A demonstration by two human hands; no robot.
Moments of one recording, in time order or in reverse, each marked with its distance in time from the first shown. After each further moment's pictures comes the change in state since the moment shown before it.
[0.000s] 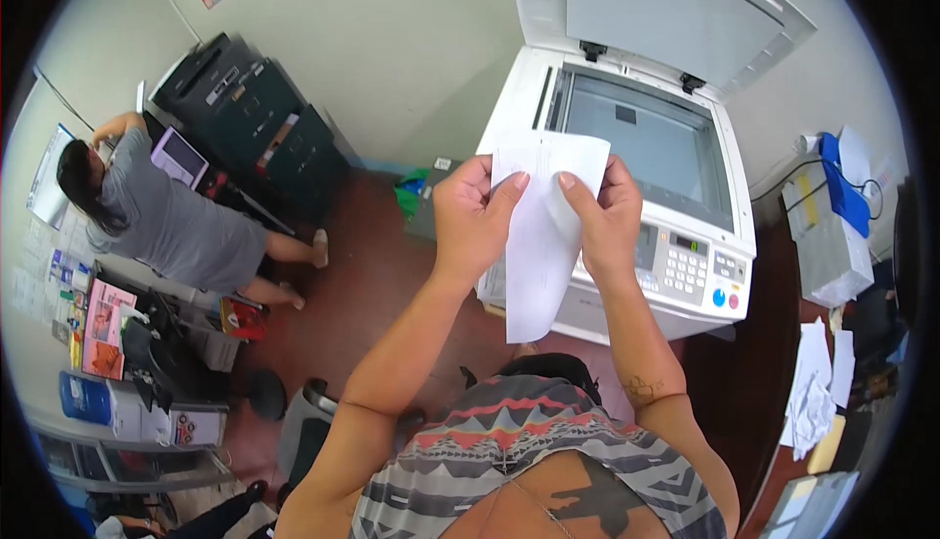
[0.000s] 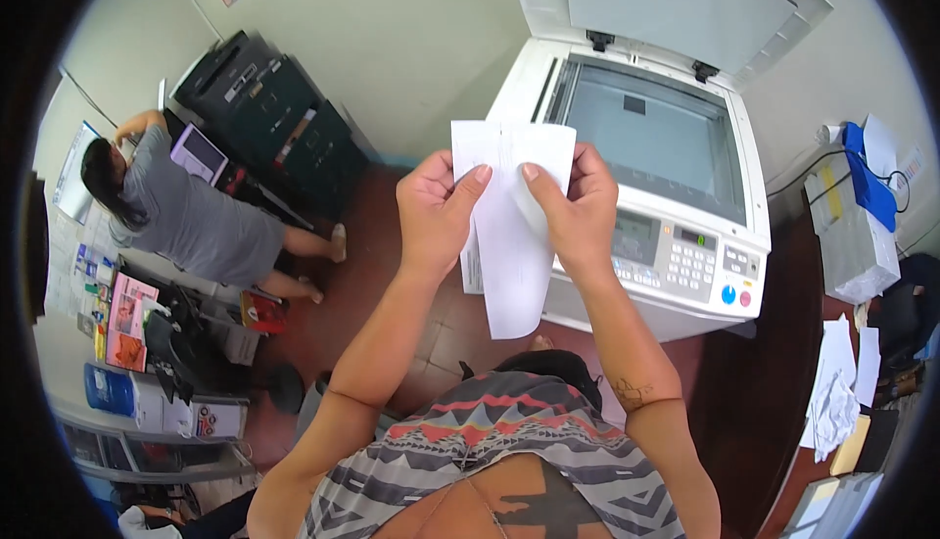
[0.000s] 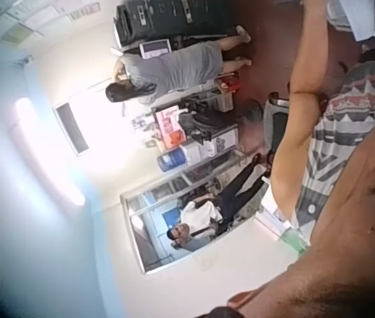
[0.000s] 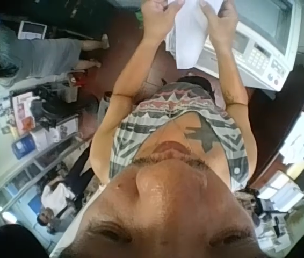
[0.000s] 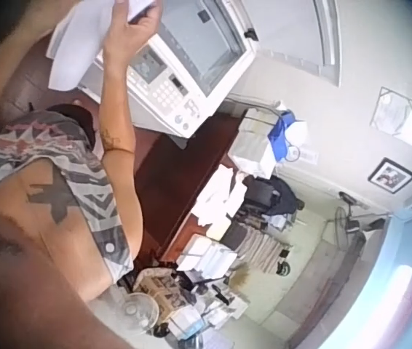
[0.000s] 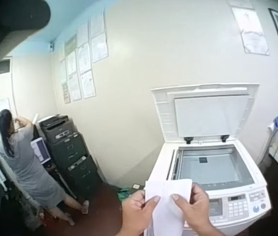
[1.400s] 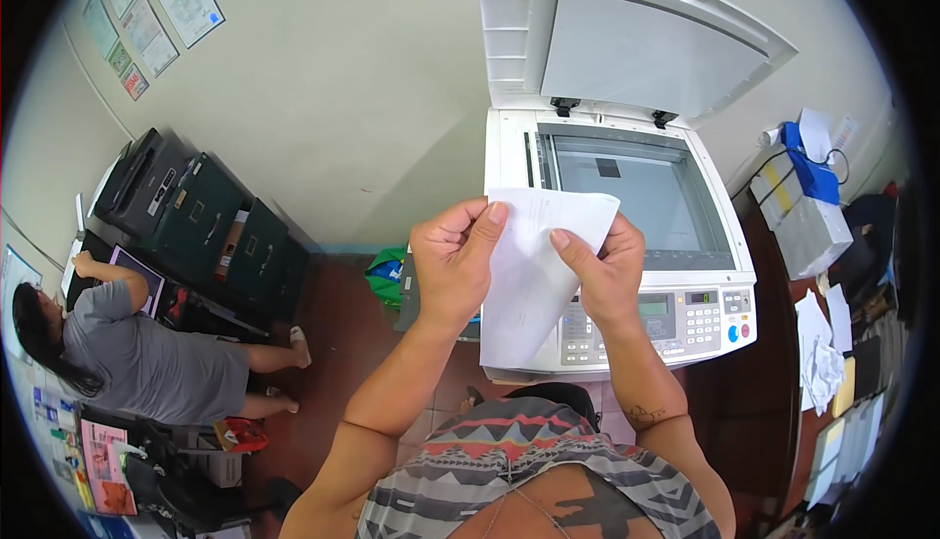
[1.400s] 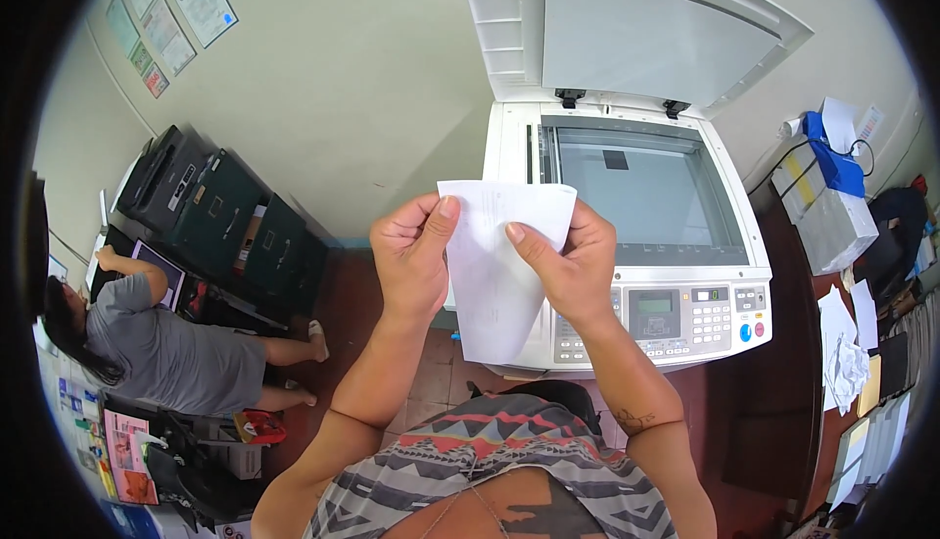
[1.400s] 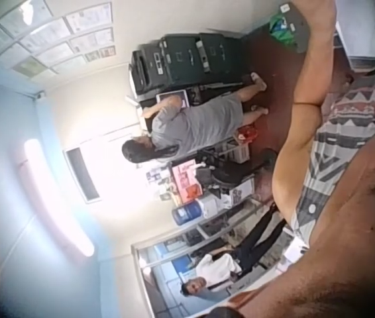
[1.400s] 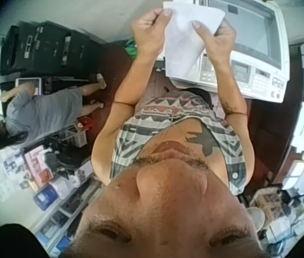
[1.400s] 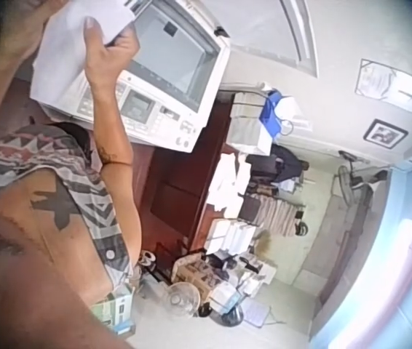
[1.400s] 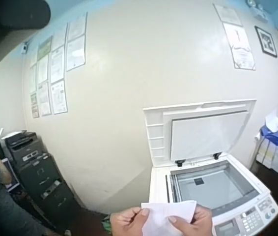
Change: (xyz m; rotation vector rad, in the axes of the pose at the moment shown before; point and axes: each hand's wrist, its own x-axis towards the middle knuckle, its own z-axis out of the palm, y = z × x) left_hand 0.174 -0.017 -0.075 -0.157 -0.144 0.000; right_hand 0.112 0.034 0.088 -0.095 0.039 -0.196
